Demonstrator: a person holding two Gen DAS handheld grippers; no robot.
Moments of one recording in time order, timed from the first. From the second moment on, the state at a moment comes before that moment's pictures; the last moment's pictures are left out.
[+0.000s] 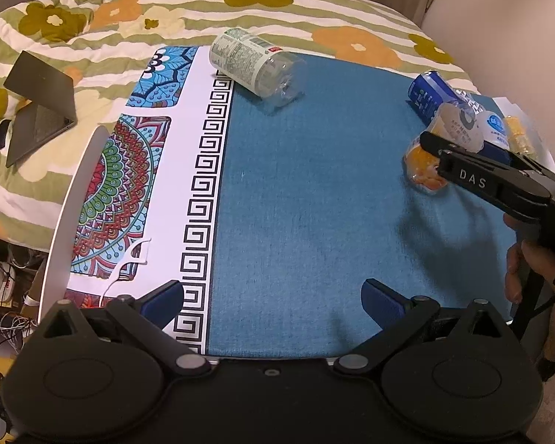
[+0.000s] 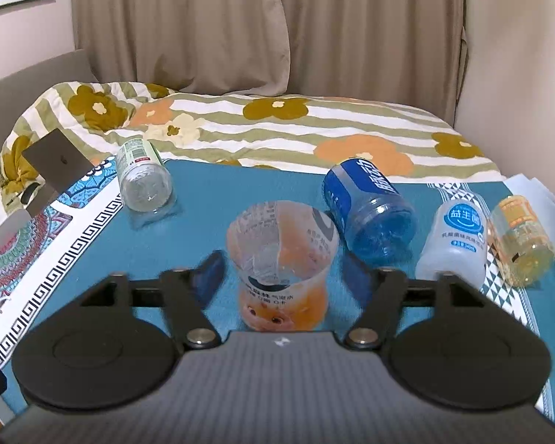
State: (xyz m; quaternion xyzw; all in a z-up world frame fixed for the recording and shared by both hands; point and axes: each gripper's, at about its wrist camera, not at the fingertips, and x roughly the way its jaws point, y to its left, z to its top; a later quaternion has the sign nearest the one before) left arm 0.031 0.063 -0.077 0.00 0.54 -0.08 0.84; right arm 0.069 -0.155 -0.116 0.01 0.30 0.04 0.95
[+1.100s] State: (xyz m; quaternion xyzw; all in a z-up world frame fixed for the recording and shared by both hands) left arm -0.002 0.010 0.007 0.03 0.42 -0.06 0.90; right arm -0.017 -0.241 -0.001 0.04 0.48 -0.03 0.87
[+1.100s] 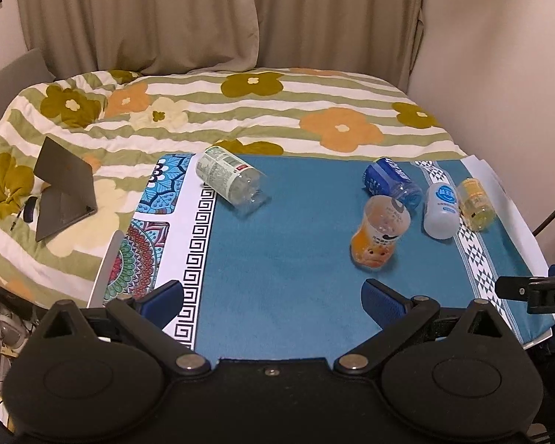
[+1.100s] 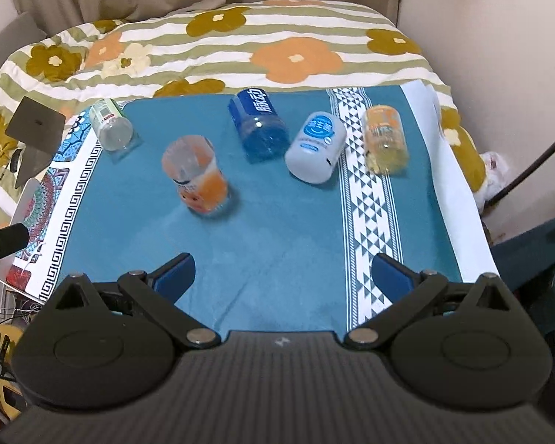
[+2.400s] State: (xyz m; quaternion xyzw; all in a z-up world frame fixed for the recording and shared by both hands) left arm 0.007 -0.011 0.003 0.05 0.42 -0.07 0.91; right arm -0.016 -0.250 -0.012 0.05 0.49 -0.04 0.87
